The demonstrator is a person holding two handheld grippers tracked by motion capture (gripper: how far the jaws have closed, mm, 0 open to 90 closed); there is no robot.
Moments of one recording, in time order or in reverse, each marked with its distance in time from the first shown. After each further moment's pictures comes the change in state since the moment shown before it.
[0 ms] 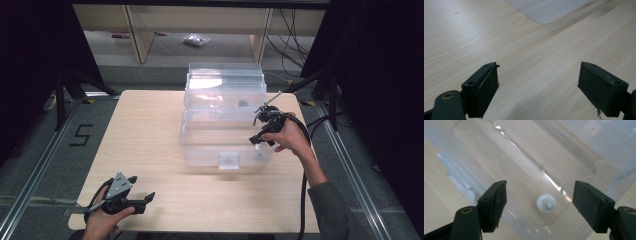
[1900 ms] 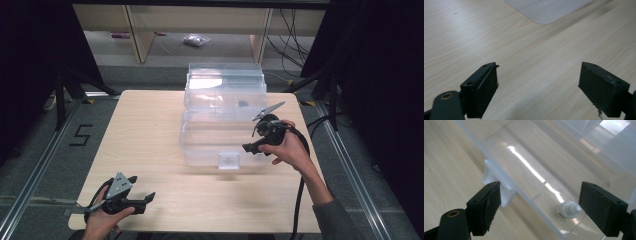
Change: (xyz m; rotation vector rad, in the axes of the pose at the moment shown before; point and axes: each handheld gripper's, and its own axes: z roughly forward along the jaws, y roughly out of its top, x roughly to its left) left arm 0.000 0.000 0.000 -0.003 -0.005 0.002; right arm 0.042 -0.018 -0.019 -0.139 0.030 -0.029
